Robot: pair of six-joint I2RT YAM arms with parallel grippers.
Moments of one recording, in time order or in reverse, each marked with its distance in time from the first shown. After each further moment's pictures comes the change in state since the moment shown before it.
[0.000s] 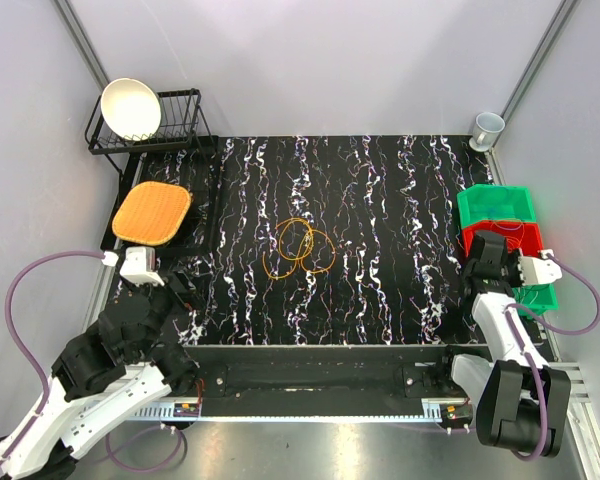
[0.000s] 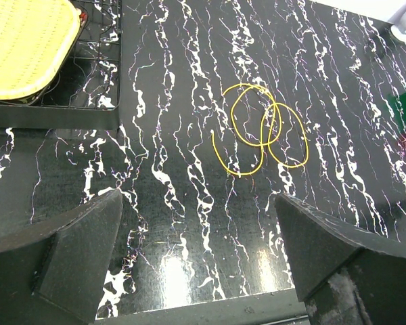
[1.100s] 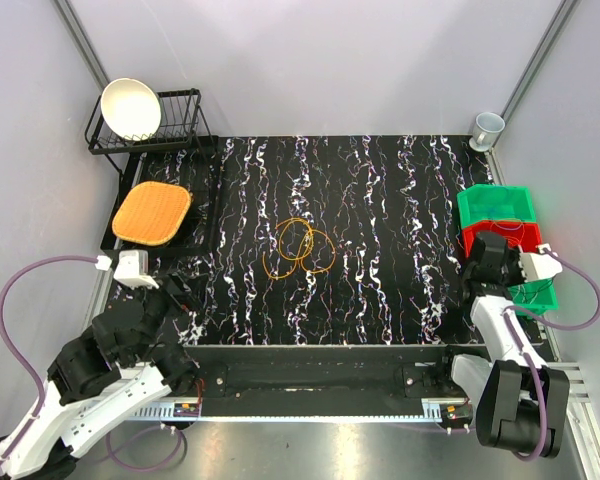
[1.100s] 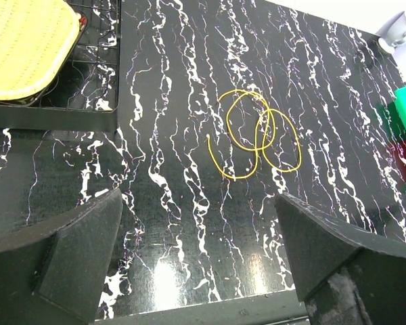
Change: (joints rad) left arm -0.023 -0.040 0.000 -0.009 -0.024 -0.019; right arm 0.000 -0.008 -0.034 0.163 0.054 -0.200
